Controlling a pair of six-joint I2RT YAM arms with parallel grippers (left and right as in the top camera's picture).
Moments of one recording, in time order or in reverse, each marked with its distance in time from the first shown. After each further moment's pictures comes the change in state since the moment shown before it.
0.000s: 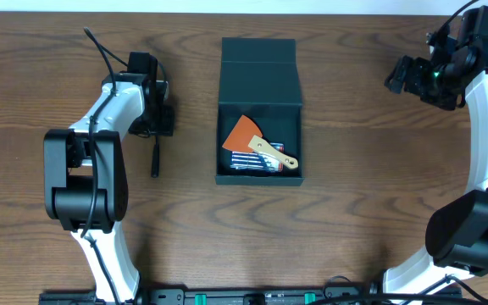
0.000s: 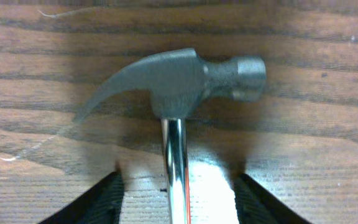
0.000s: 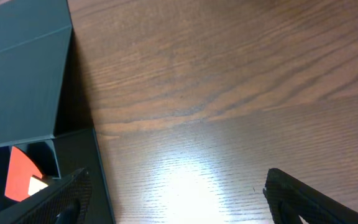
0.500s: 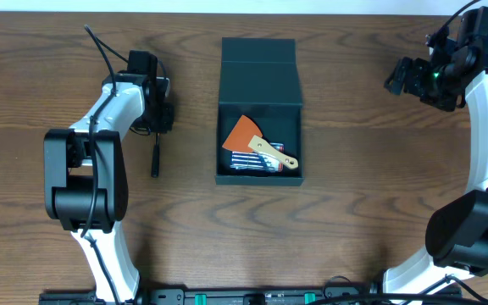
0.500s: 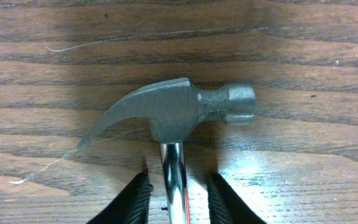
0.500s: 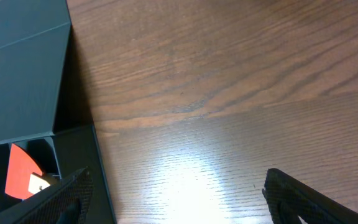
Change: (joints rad) left arm 0.000 0.000 -0.004 0.044 0.000 0.031; right arm 0.000 0.000 0.000 -0.009 0.000 0.000
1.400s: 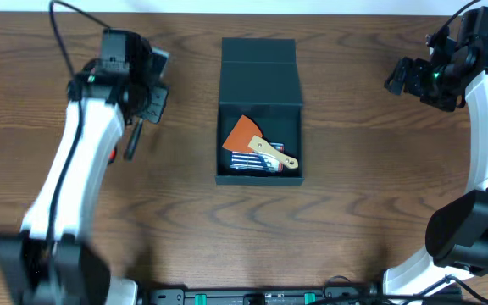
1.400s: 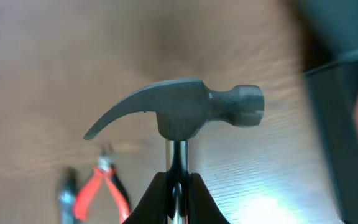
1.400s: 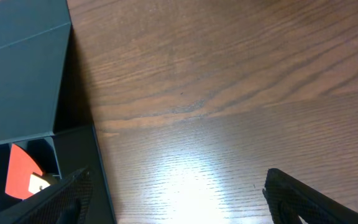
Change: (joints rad) left arm -0.074 -0.495 0.003 -0.130 -0.010 0.261; right arm 0.000 0.000 0.000 0.001 0.000 0.000
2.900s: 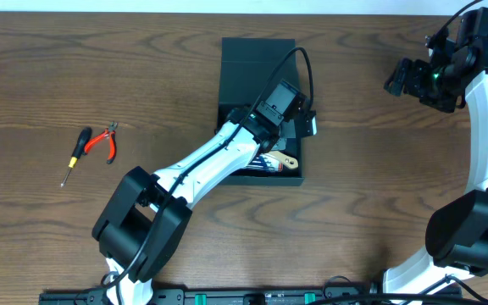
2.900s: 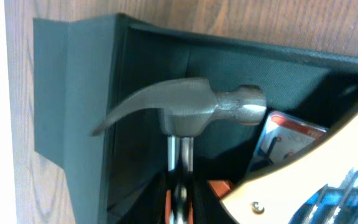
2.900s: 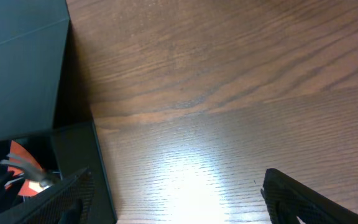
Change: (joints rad) left arm -0.594 0.360 0.016 0.347 -0.164 0.496; right arm 0.000 0.000 0.000 -0.015 0.000 0.000
